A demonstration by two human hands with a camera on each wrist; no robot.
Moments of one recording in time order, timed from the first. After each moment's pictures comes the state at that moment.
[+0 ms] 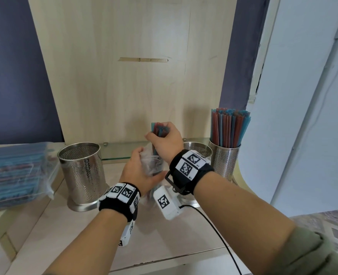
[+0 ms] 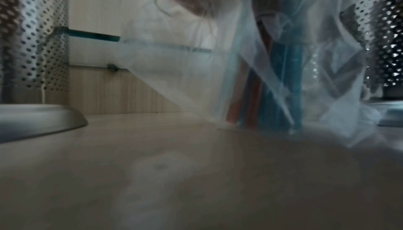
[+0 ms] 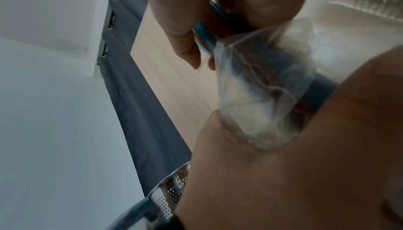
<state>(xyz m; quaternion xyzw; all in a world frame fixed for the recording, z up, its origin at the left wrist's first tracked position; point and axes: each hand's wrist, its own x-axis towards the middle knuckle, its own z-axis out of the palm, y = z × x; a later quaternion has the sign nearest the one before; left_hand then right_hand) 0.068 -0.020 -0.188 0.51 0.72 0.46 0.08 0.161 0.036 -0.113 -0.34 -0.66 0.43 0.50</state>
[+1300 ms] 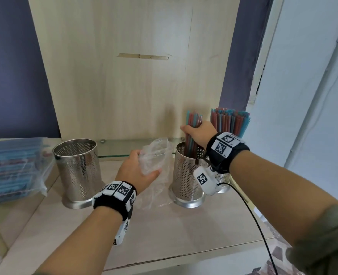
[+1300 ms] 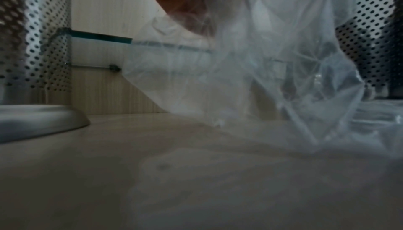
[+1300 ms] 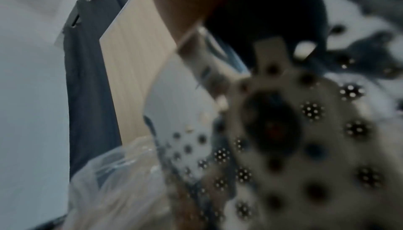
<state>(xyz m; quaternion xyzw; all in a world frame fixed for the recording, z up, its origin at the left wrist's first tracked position) 0.066 -0.014 -0.194 0.52 0.75 0.41 0.03 0.237 0.117 -0.090 -0.45 -0.74 0.32 0.38</state>
